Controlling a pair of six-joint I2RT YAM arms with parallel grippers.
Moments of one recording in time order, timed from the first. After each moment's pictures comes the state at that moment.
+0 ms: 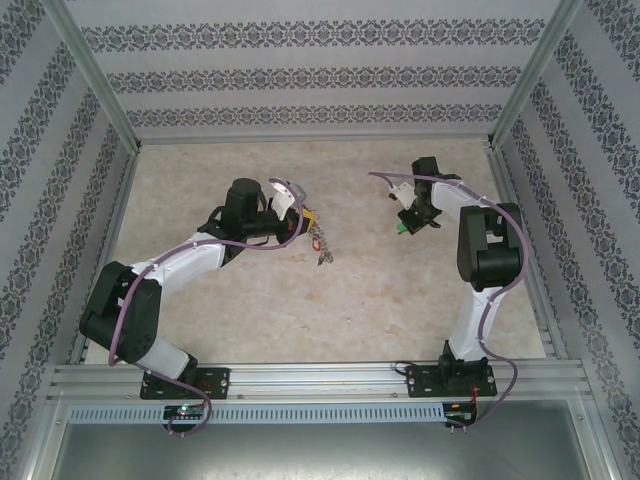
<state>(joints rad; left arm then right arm) -0.42 1.52 0.92 0.14 0.64 0.08 0.07 2.00 1.37 -0.66 -0.03 -0.53</state>
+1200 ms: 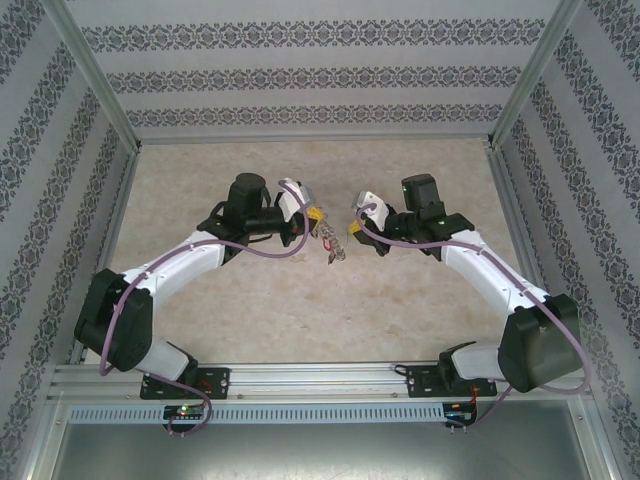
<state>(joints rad) -0.48 1.48 0.99 0.06 0.66 0.30 0.34 1.33 0.97 -0.41 -0.73 -0.58</state>
